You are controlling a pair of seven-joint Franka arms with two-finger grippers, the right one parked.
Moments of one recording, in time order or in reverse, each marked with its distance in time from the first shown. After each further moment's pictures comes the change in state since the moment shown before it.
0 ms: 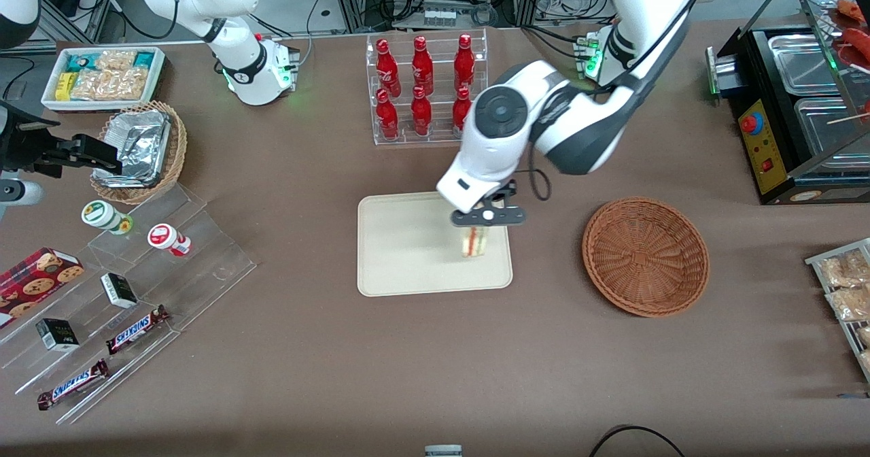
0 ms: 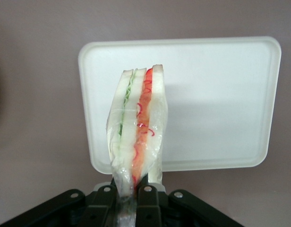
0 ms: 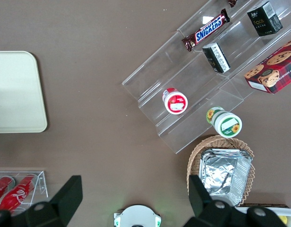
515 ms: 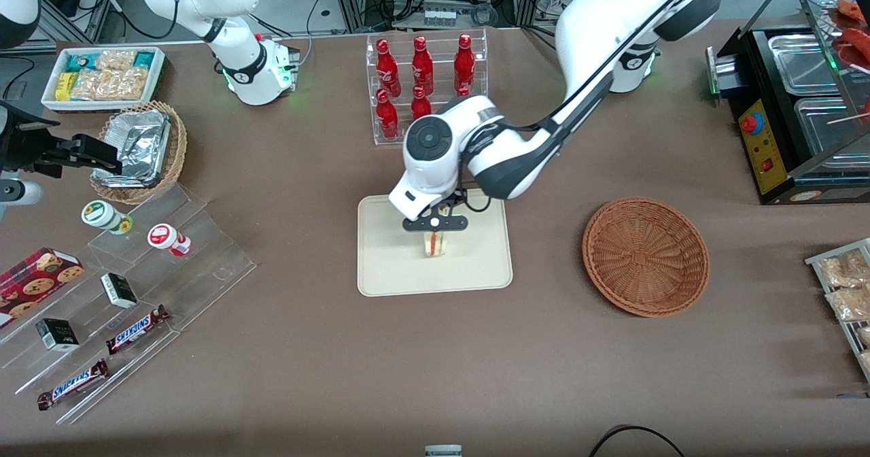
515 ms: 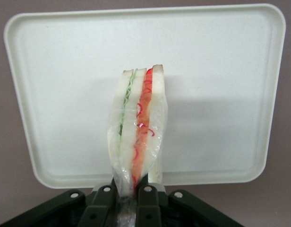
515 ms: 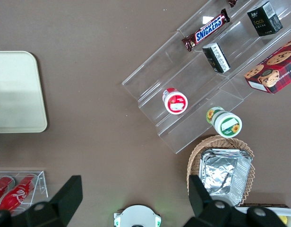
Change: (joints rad) arm -0.167 0.246 0.029 0.154 0.123 0.057 -0.146
